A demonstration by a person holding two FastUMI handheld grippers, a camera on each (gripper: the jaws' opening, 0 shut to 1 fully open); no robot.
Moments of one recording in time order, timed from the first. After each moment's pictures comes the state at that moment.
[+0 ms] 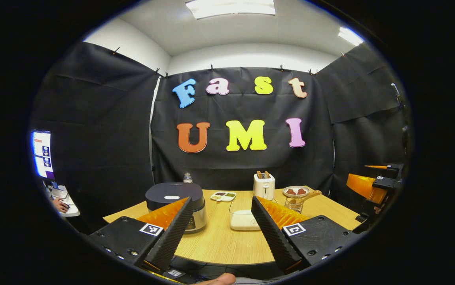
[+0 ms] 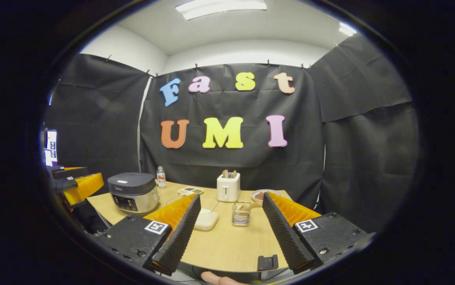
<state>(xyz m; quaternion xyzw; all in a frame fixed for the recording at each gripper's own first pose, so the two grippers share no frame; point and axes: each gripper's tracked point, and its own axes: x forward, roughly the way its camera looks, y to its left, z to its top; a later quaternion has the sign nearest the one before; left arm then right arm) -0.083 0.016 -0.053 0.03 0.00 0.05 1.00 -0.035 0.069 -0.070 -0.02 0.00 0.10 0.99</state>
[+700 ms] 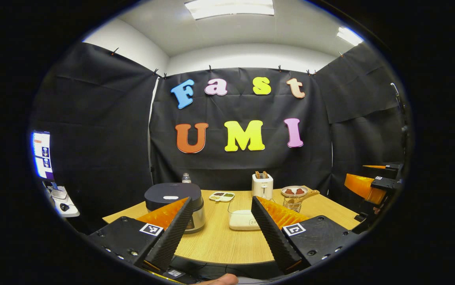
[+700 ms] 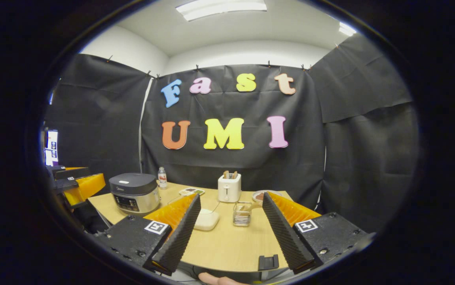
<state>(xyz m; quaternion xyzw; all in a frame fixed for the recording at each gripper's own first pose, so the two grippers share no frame) -0.089 0.008 -0.048 0.03 0.00 0.05 1.00 -0.040 0.068 -0.069 -0.02 0.00 0.11 0.99</state>
